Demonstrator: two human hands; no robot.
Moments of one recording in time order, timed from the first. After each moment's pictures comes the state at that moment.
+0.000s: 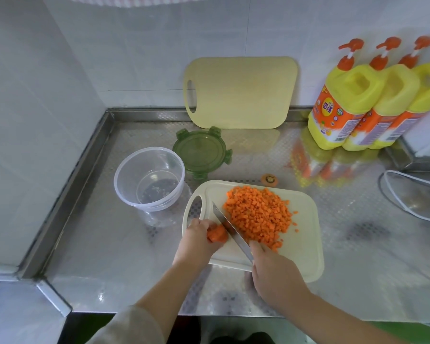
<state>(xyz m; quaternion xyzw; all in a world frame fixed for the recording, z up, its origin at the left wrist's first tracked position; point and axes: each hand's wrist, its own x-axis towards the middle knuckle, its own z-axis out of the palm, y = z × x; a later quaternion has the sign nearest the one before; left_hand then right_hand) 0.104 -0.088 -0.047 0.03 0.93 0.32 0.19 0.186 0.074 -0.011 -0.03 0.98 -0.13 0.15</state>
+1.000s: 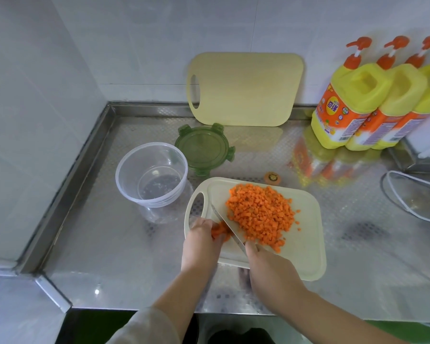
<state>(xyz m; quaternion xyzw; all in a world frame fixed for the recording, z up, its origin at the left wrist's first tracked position) 0.117 -0.080 -0.060 -0.03 0.92 0.37 0.10 0.185 0.062 -0.018 -0.02 0.98 -0.11 0.18</state>
